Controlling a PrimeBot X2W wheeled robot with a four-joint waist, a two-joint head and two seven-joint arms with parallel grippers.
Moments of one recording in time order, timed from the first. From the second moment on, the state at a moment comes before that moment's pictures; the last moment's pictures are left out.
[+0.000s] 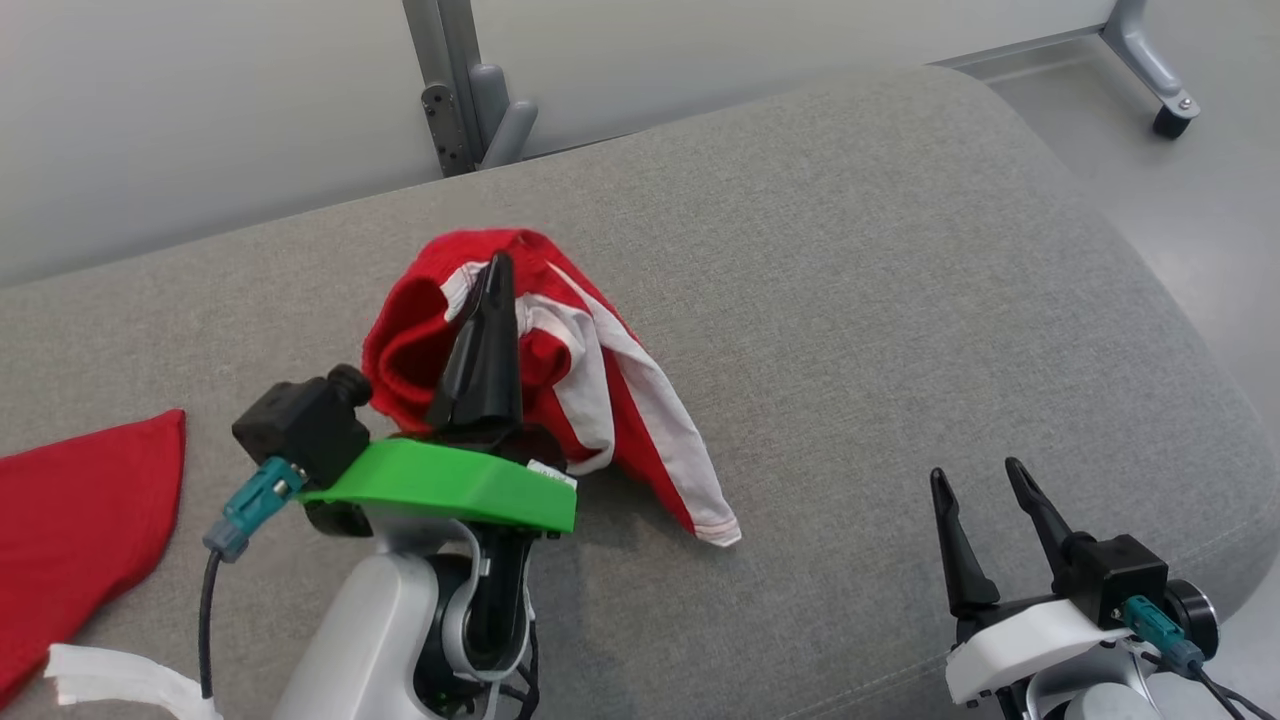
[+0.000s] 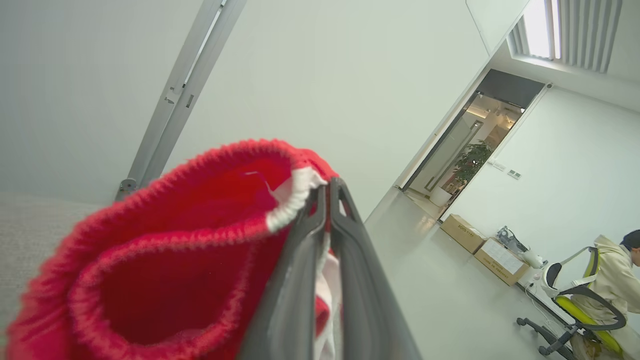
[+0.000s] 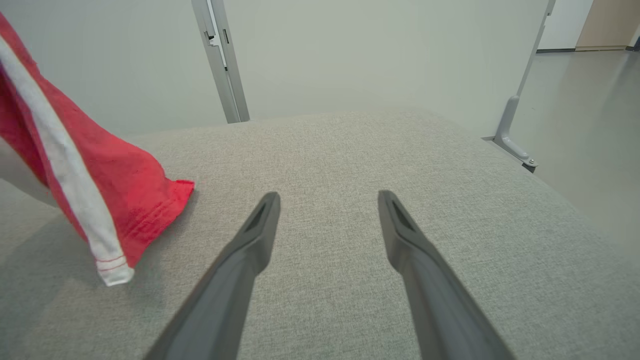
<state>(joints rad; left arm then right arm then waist) -0.31 0.06 -0.44 -0.09 -0.77 0.18 -0.14 -0.01 -0.05 0.04 0.20 0.10 0.13 -0.26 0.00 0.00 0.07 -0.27</state>
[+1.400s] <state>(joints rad) -0.12 0.27 -0.41 0.15 -0.75 0.18 -0.09 -0.02 -0.05 0.05 0.22 0.11 0.13 -0.26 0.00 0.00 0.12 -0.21</state>
